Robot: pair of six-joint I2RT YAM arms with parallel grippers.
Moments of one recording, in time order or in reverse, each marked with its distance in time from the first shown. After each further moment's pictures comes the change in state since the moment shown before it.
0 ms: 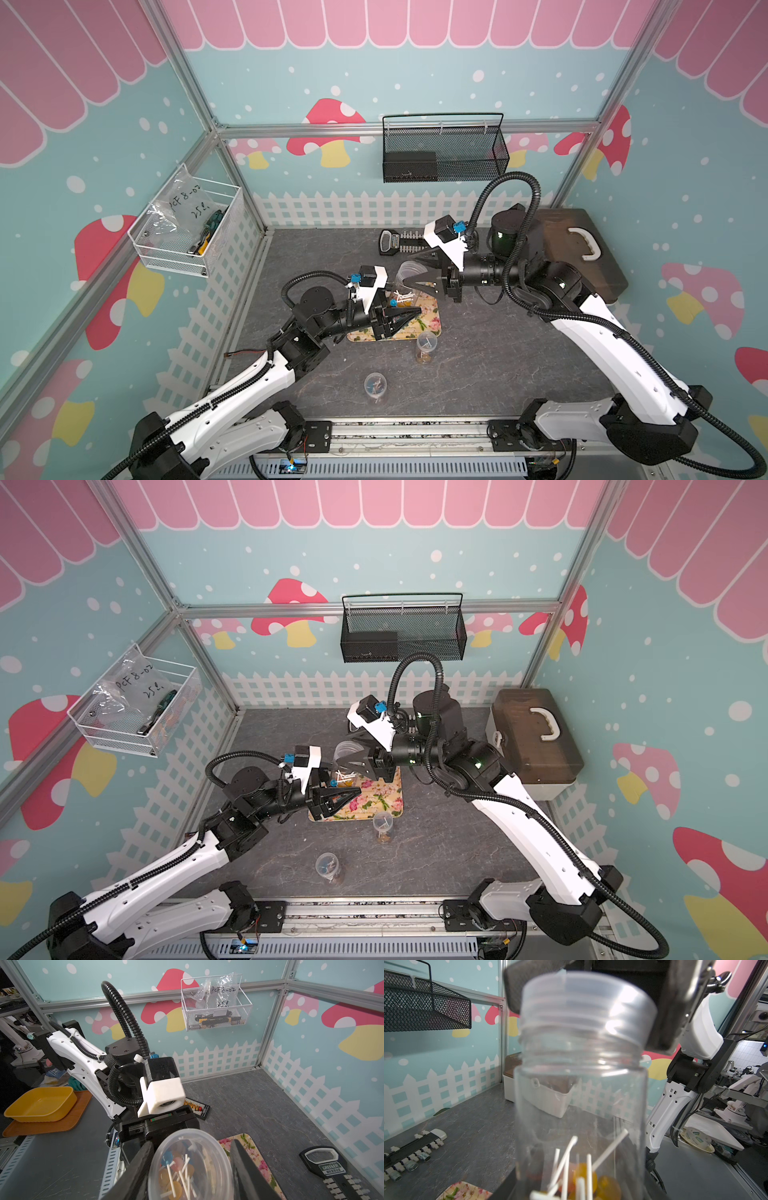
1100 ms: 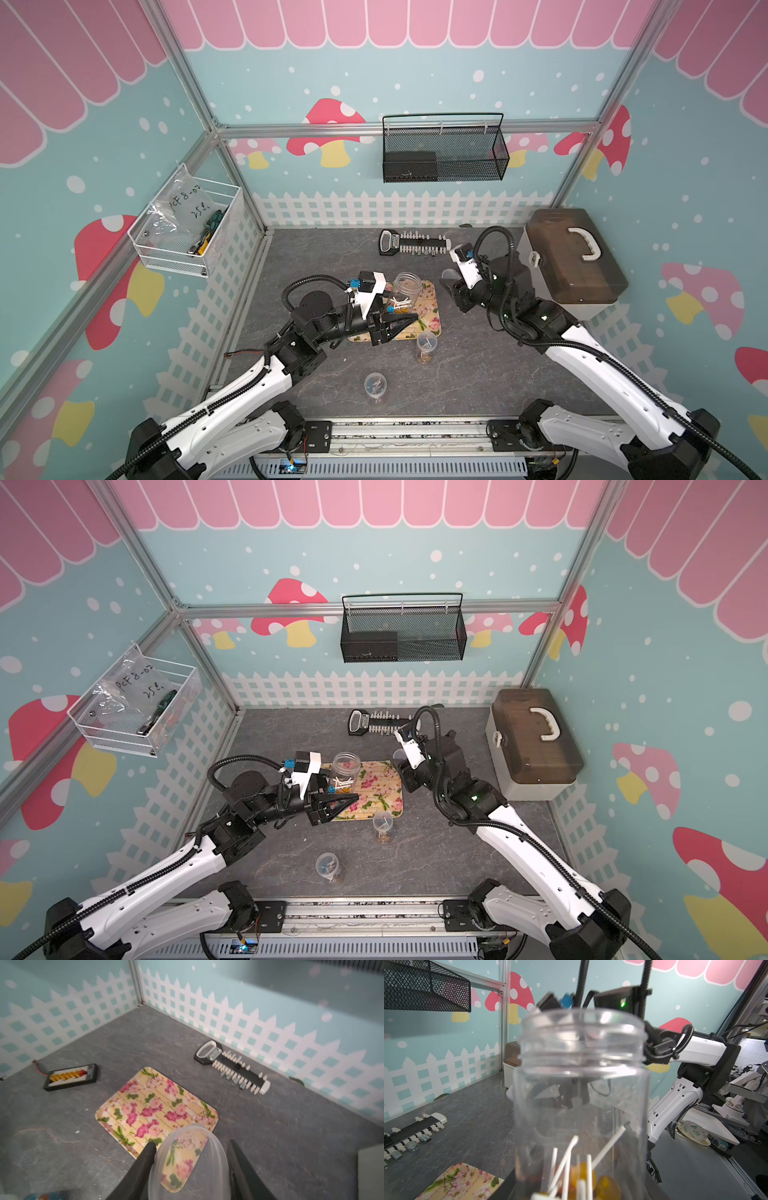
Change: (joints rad) left arm 0.002 -0.040 -0.041 -0.056 0.003 0.002; right arm -0.118 -0.208 -0.671 0.235 0.665 0.128
